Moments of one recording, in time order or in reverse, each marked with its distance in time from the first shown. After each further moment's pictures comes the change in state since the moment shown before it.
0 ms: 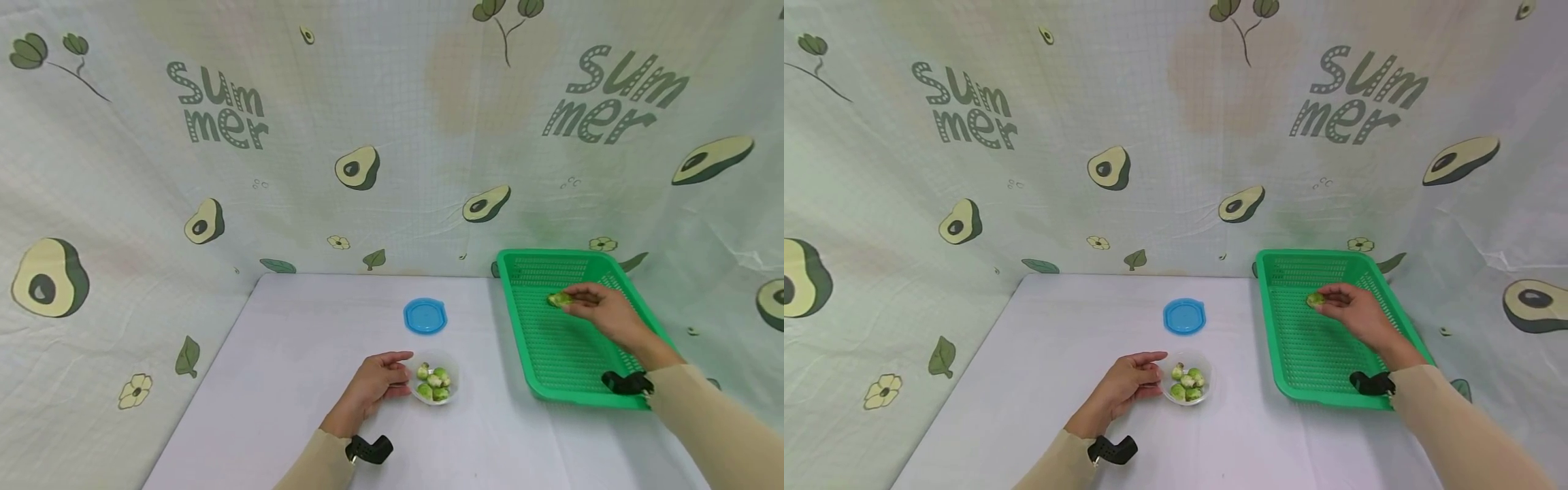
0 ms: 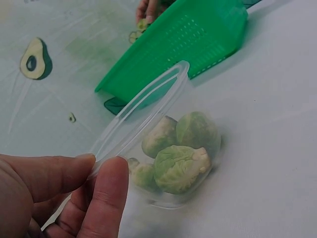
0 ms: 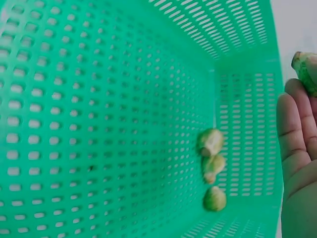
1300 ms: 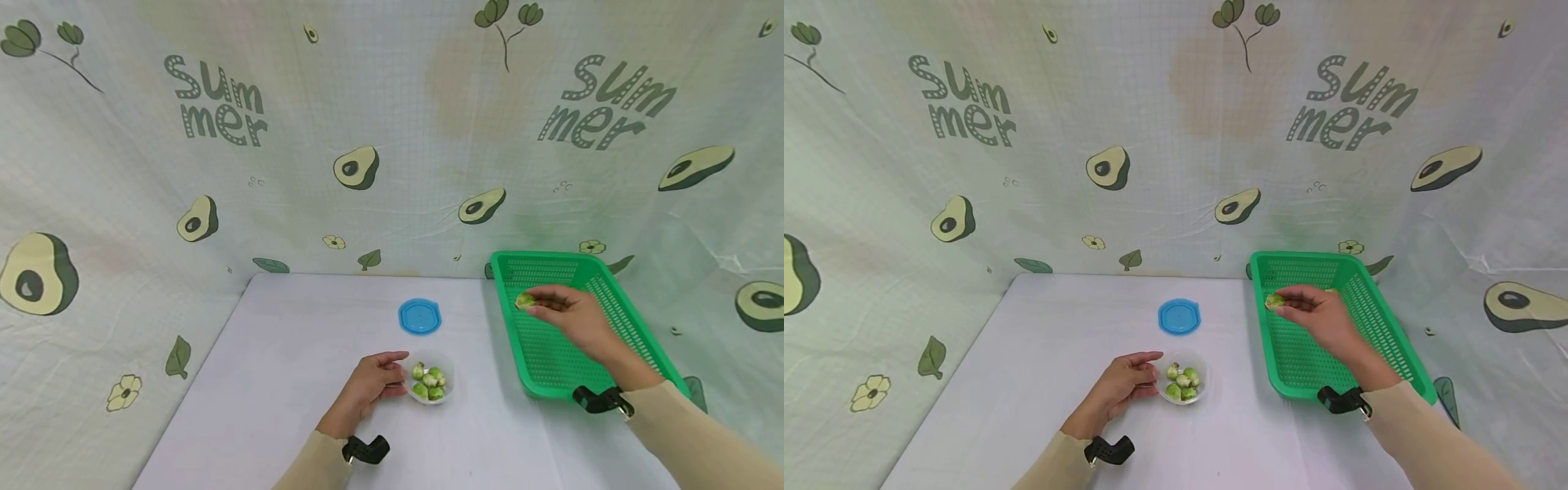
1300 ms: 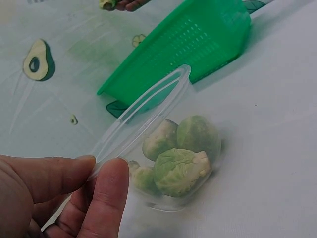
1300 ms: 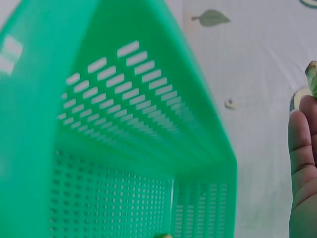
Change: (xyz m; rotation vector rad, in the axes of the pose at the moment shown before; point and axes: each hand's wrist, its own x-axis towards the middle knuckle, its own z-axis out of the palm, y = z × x) left_hand 0.000 -0.002 -0.003 -0.020 -0.038 0.026; right_hand -0.033 -0.084 0.042 0.148 0.087 -0.195
